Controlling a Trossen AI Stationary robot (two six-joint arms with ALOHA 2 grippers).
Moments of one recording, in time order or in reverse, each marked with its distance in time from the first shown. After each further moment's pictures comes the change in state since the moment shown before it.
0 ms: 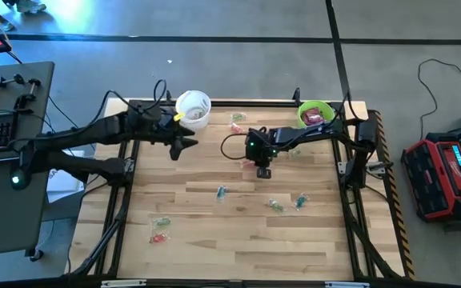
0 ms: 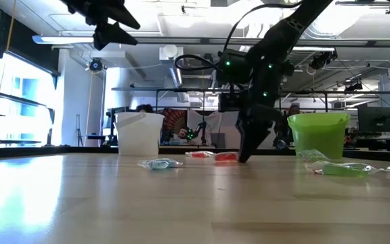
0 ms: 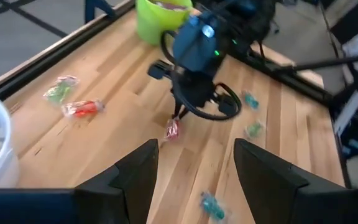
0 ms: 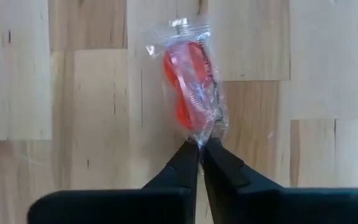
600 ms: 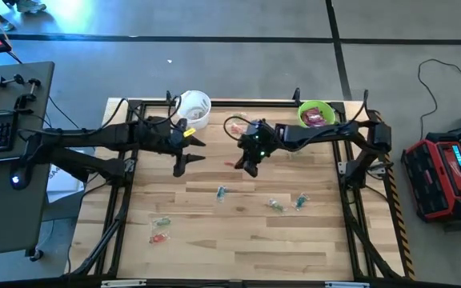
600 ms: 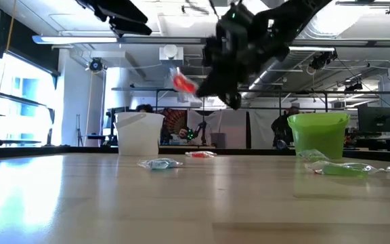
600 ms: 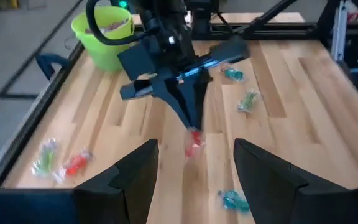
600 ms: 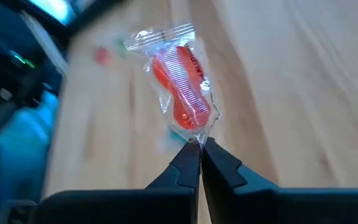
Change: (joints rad) left arm -0.180 0.086 0.001 0.105 -0.067 0.376; right arm 0.042 -0.147 -0.002 0.352 -0.372 0.545
